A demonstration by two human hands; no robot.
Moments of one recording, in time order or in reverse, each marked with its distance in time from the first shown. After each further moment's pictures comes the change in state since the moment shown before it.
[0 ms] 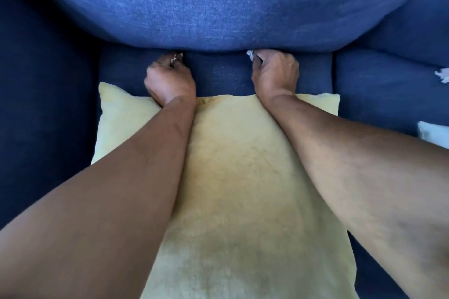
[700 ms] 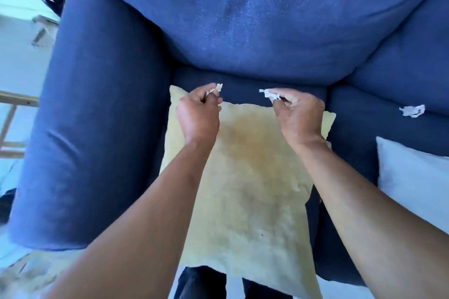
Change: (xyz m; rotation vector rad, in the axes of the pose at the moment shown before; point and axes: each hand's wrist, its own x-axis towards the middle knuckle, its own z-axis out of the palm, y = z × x) left_hand -0.128 0.046 -0.209 -0.530 -0.207 -0.081; right_hand -0.132 -0.050 -0.177 0.499 -0.040 -0.143
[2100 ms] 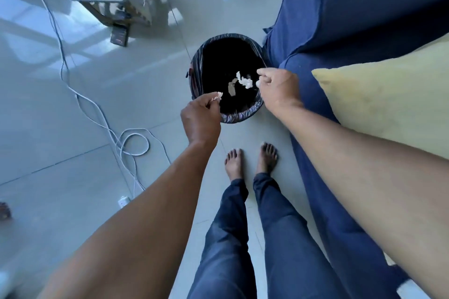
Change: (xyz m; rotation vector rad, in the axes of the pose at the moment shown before) left_hand -0.316 -0.367 -0.353 0.015 0.746 -0.596; right_hand -0.445 -0.065 0.283 -0.549 -1.043 -0.561
